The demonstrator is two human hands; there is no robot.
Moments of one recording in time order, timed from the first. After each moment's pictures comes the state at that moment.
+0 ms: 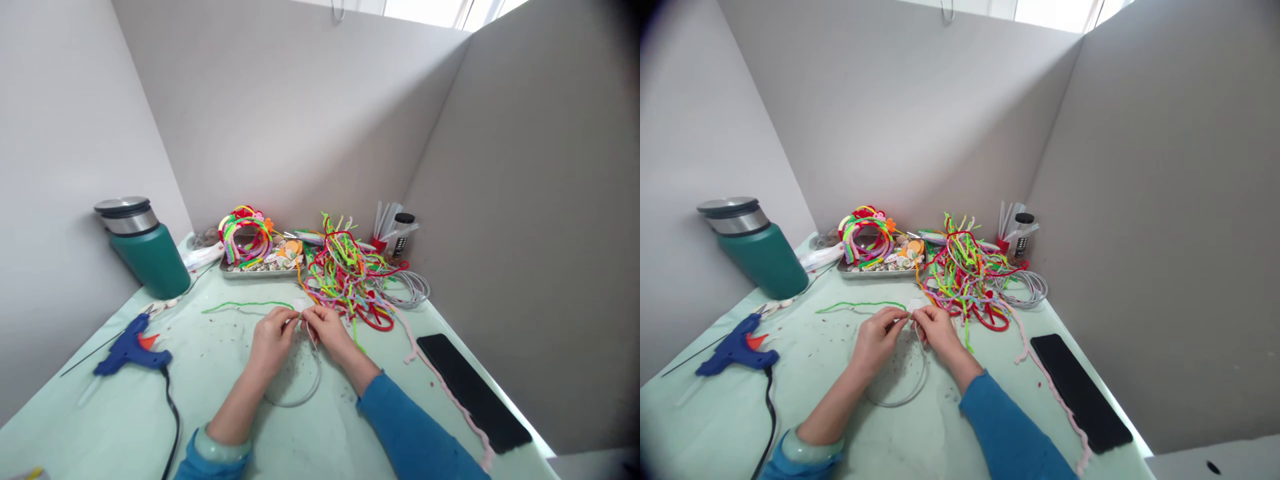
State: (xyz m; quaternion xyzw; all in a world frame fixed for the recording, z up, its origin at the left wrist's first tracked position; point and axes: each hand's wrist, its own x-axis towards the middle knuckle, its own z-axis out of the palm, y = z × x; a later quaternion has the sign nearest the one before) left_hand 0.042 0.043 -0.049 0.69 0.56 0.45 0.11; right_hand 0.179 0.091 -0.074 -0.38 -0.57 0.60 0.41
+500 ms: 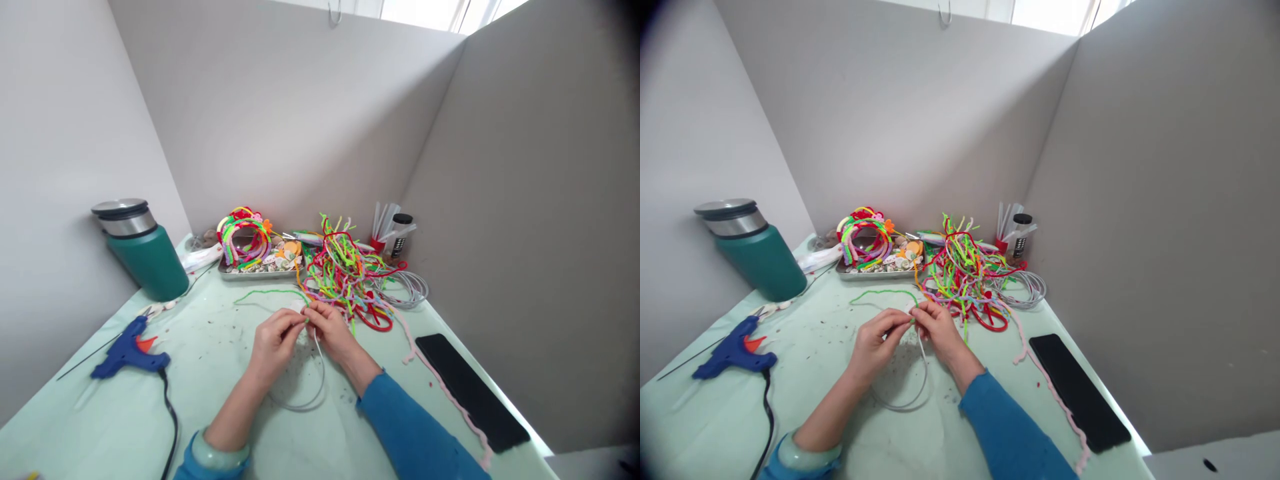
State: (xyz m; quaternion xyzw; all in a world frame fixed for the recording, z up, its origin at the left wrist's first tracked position) left_hand 0.049 0.033 -0.035 0.70 0.46 0.51 0.18; right_hand 0.182 0.087 -0.058 -0.31 -0.51 0.67 0.45
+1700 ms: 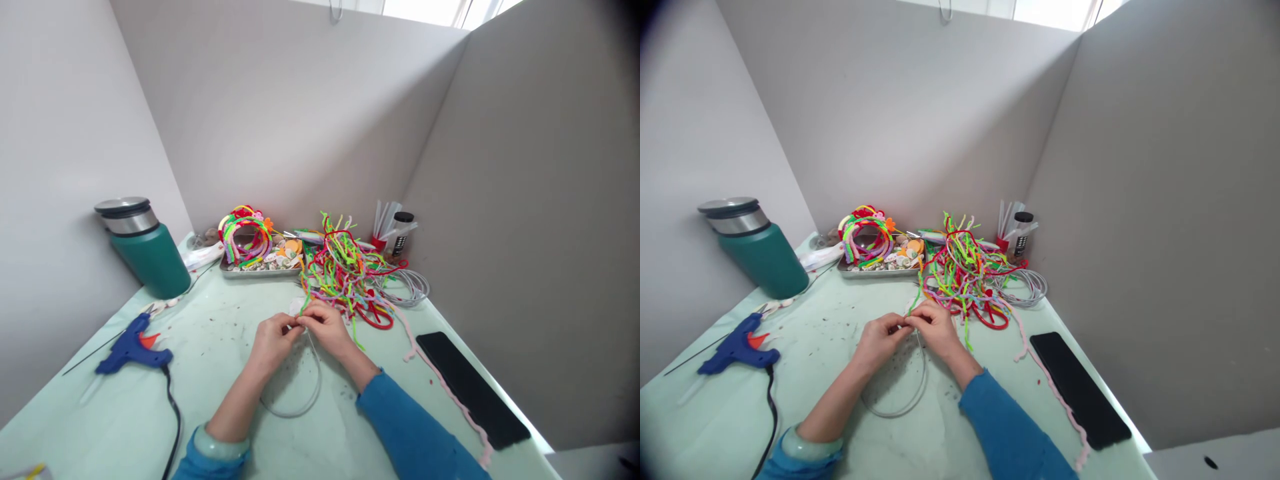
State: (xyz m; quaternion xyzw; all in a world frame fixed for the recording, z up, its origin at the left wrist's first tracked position) left_hand 0.043 0.044 -0.052 0.66 0.61 0.38 0.20; right_hand 0.181 0.088 -0.061 -0.31 -0.71 0.40 0.49
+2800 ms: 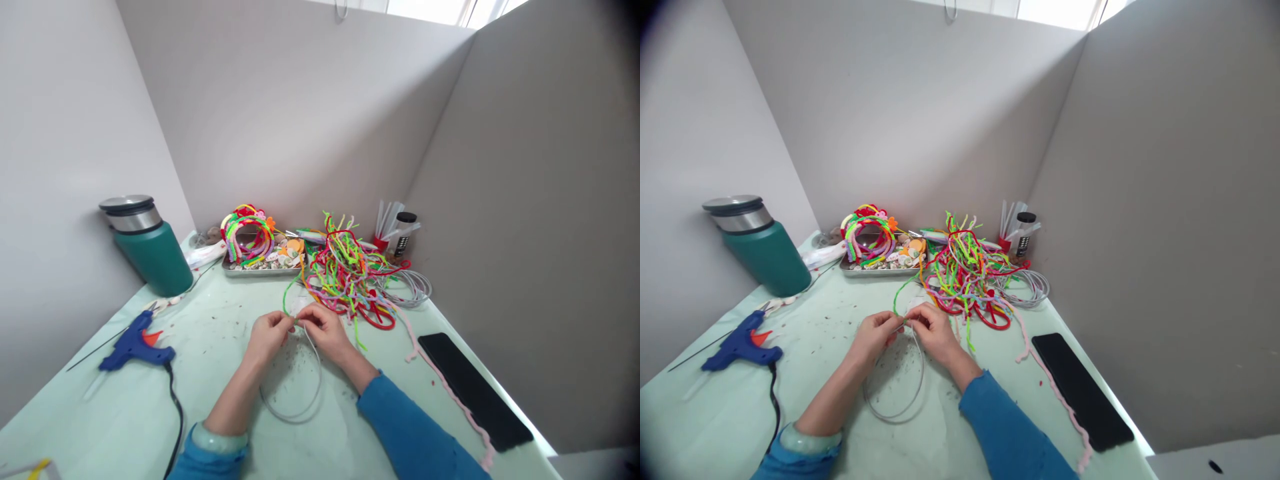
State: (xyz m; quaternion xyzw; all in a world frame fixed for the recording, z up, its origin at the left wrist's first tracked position) left_hand 0.041 0.044 -0.044 0.45 0.63 0.46 0.44; right_hand 0.182 0.082 -0.065 -0.30 -0.75 0.37 0.47
